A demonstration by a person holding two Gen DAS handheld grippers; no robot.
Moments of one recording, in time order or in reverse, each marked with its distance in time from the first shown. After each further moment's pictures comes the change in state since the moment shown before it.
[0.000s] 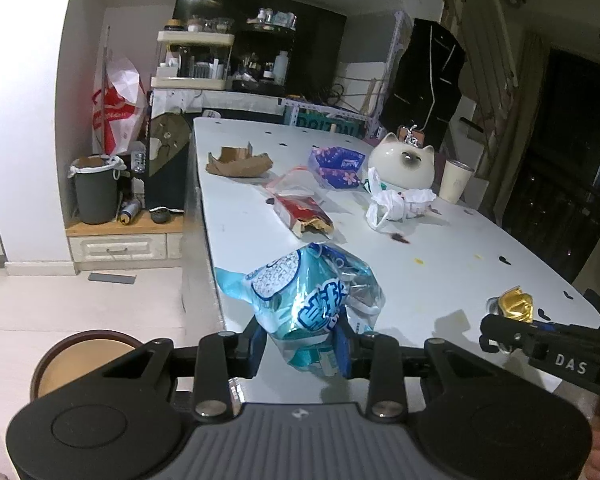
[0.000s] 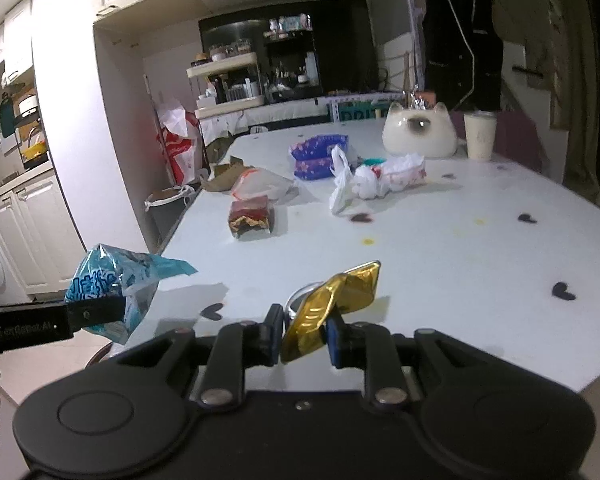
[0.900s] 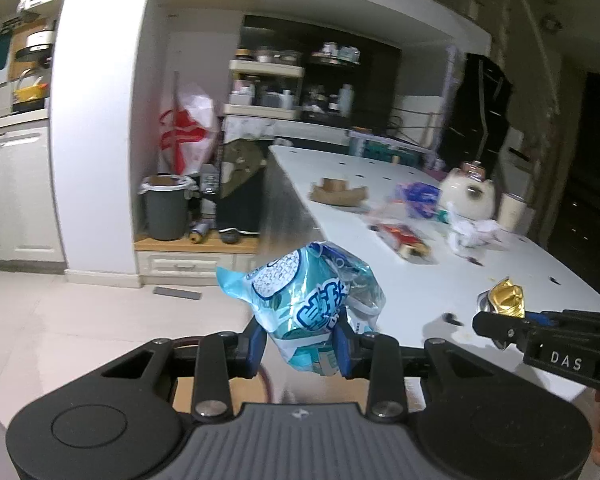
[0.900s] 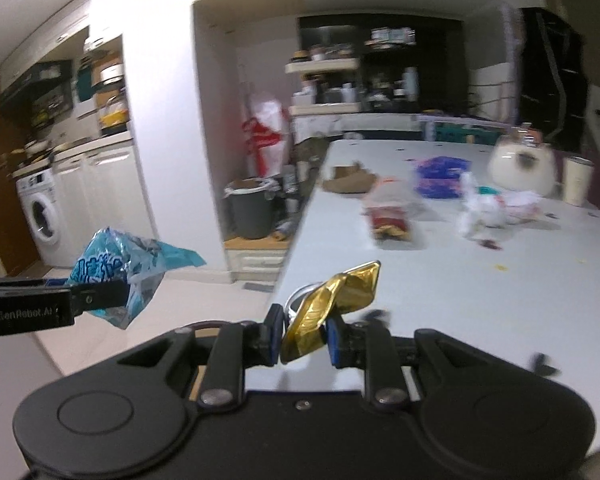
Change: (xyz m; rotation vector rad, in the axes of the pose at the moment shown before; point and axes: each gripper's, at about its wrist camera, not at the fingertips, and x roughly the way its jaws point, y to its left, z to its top) left arm -0.080 0.102 -0.011 -0.042 -0.085 0.156; right arm 0.007 0.122 -0.005 -0.175 0.005 0.213
